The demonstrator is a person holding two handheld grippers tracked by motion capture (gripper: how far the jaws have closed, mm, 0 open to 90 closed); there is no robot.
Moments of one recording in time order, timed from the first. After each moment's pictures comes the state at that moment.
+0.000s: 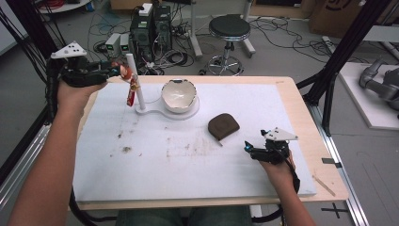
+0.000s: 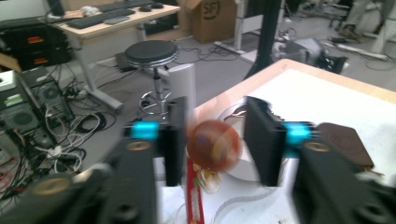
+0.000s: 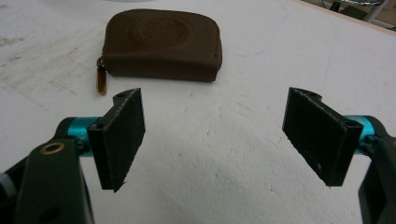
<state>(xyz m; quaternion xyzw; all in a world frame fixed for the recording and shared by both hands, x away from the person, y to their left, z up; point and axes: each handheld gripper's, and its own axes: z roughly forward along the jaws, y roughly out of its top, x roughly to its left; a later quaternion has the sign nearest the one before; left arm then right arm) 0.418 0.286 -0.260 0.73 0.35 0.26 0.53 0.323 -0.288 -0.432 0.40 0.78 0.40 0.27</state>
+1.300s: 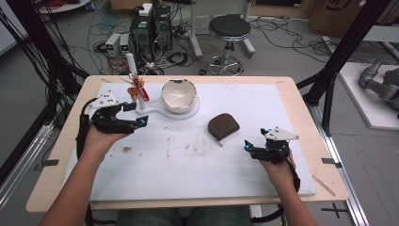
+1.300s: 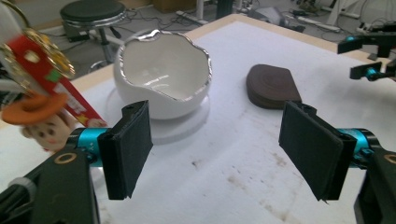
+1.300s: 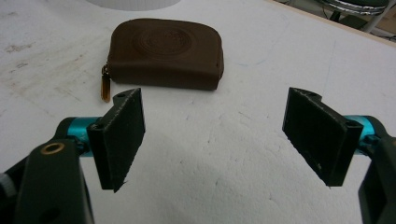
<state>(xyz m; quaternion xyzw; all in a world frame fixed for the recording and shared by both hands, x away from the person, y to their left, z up) 0.351 0.221 -0.351 0.77 0.32 0.17 0.53 0.324 -0.287 -0.428 0.39 0.78 0.40 0.28</state>
